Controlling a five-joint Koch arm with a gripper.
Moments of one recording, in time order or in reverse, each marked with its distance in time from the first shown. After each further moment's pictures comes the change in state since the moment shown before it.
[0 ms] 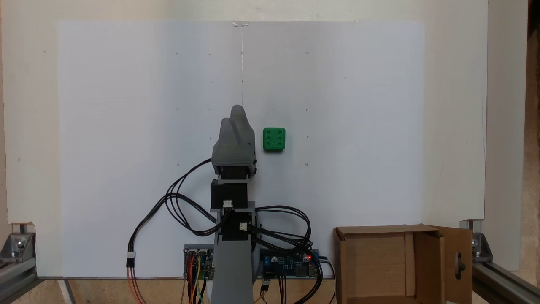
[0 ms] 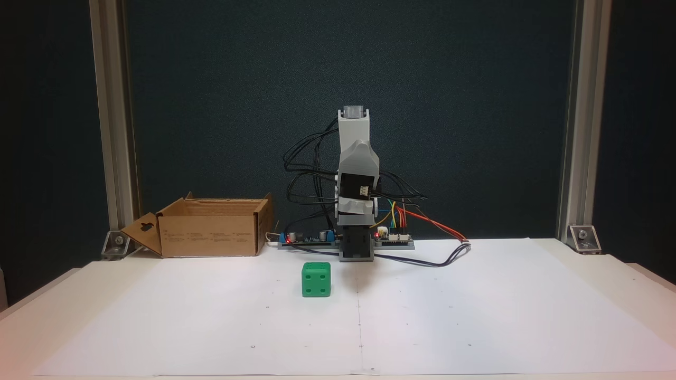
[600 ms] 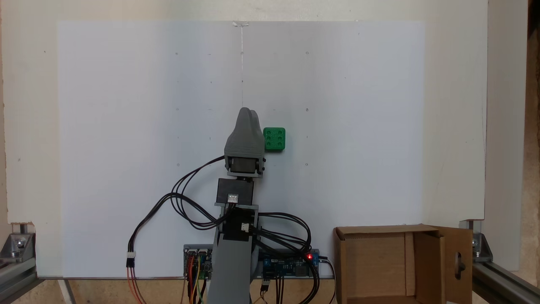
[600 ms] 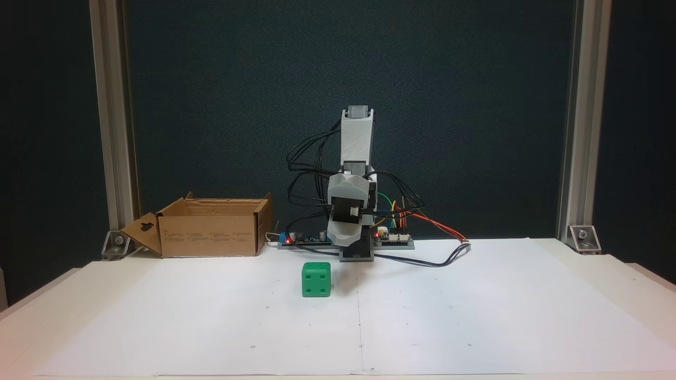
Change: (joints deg) arm 5.9 0.0 0.0 16.0 0.0
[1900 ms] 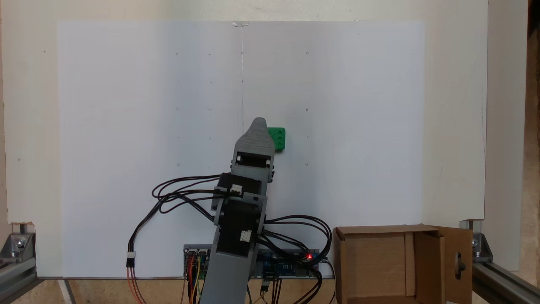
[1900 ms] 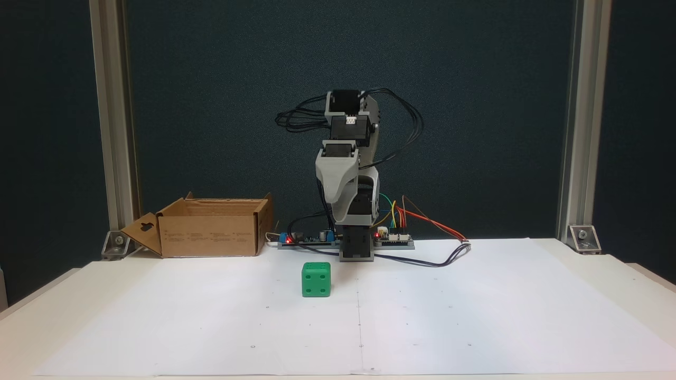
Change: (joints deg) arm 6.6 -0.1 -58.1 115.2 2.9
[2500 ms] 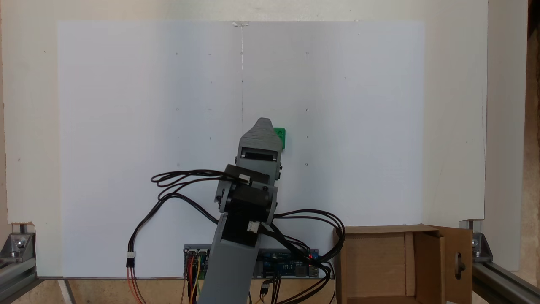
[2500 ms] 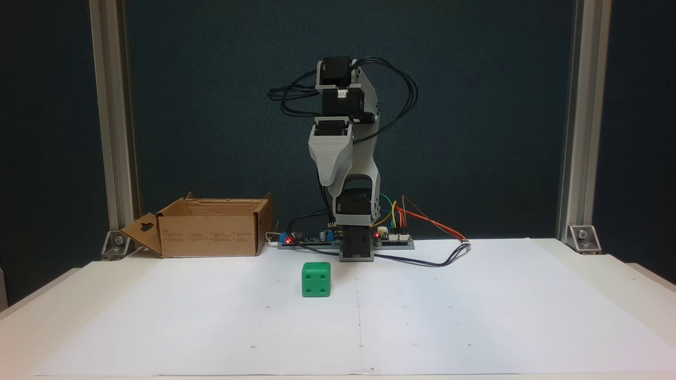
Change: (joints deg) arm 3.3 -12.7 -21.6 19.8 -5.8
